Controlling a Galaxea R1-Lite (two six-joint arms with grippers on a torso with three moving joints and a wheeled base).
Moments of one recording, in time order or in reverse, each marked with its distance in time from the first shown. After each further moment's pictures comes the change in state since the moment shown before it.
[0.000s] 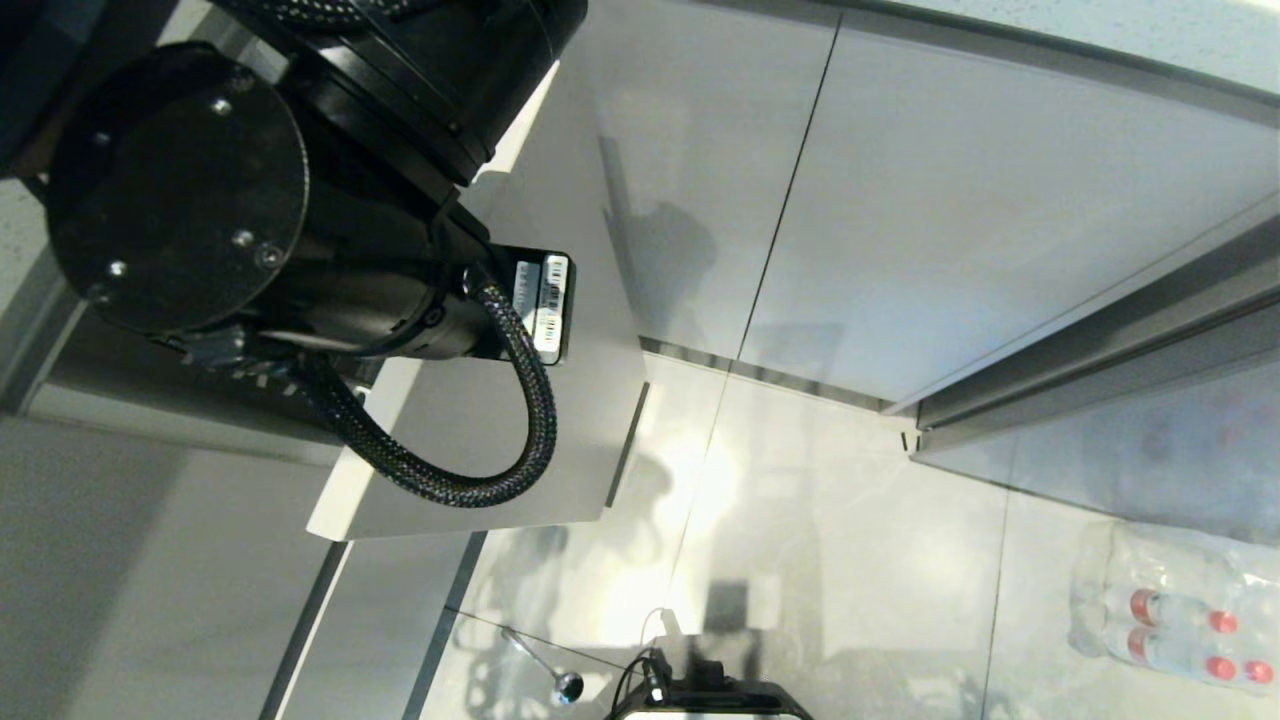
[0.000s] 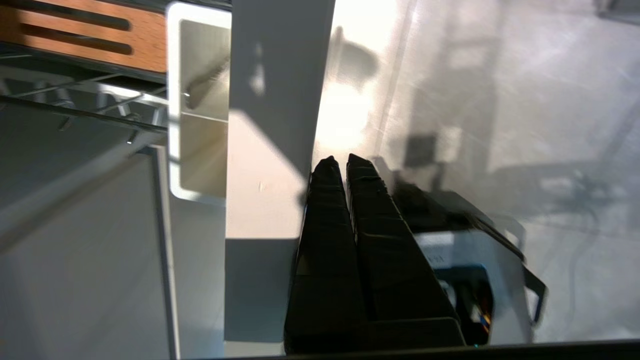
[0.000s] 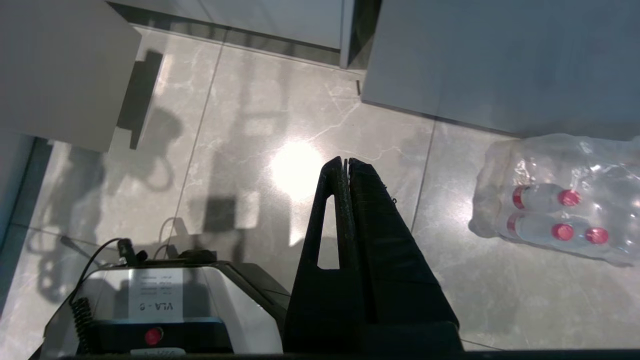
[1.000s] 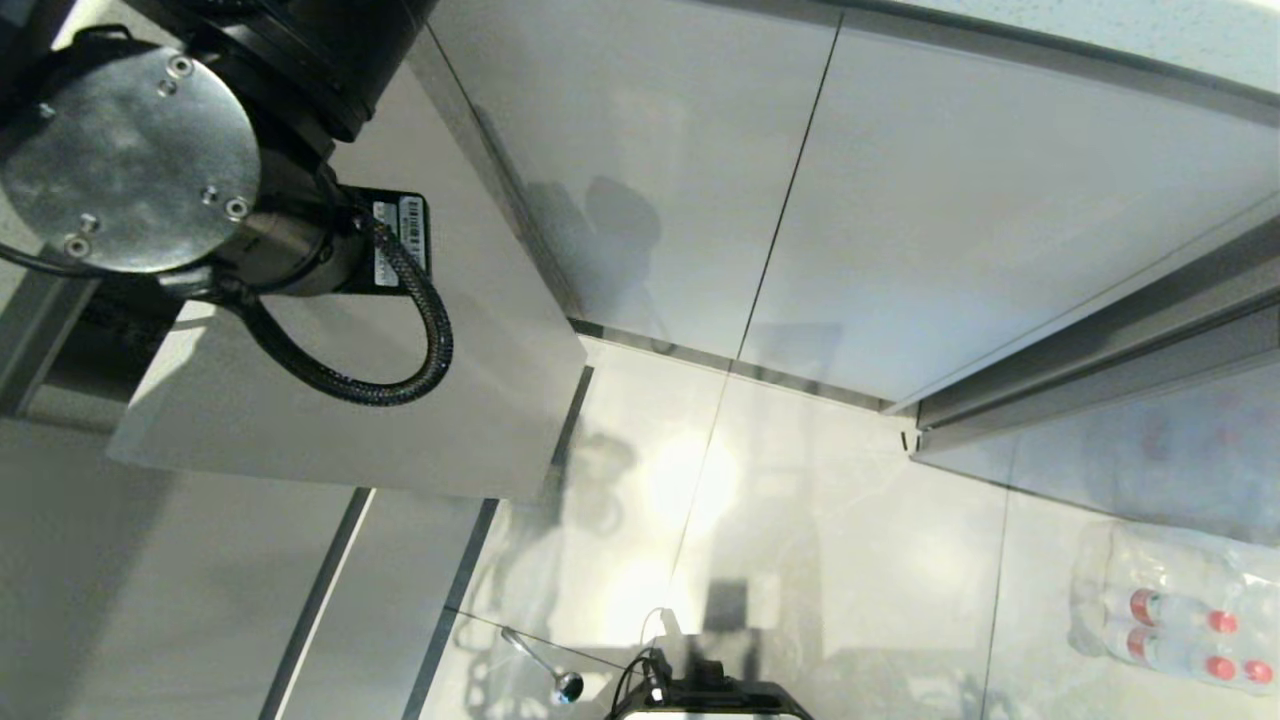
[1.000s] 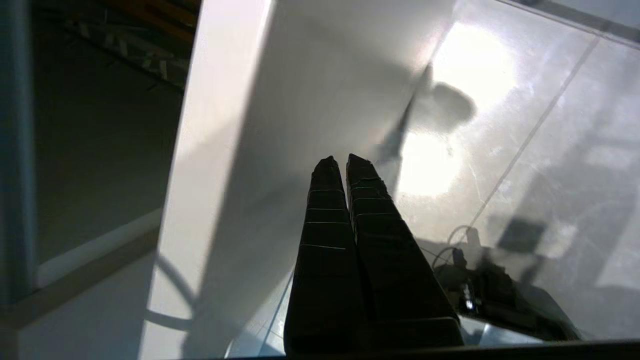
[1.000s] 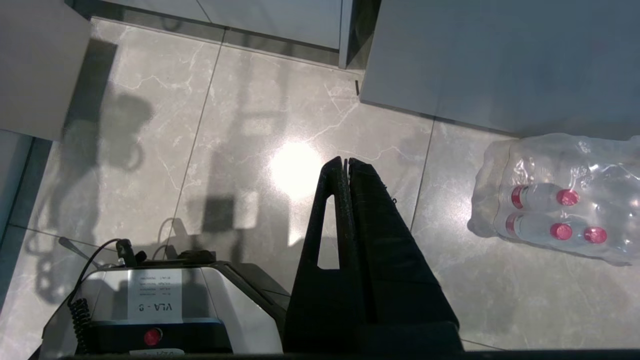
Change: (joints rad) left arm 0.191 -0.043 0.006 -0.006 0.203 -0.006; right arm 0.000 0.000 0.000 0.000 0.000 0.000
